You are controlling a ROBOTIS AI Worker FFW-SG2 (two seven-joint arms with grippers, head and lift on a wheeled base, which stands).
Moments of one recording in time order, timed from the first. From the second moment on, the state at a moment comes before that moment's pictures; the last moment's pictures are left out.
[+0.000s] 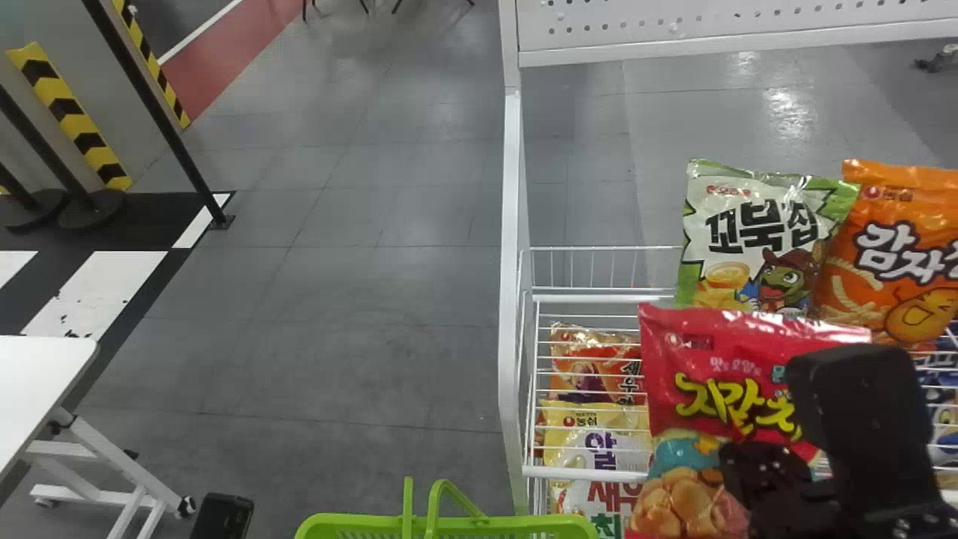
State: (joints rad) left arm 0.52 0.34 0.29 -1.96 0.31 1.25 -1.57; right arm 0.38 -0.08 0.43 -2.70 0.20 1.53 -0.03
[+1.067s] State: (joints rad) left arm 0.52 0.34 0.29 -1.94 0.31 1.22 -1.57; right arm 0.56 -0.10 0.44 -2.80 0.02 1.56 0.09
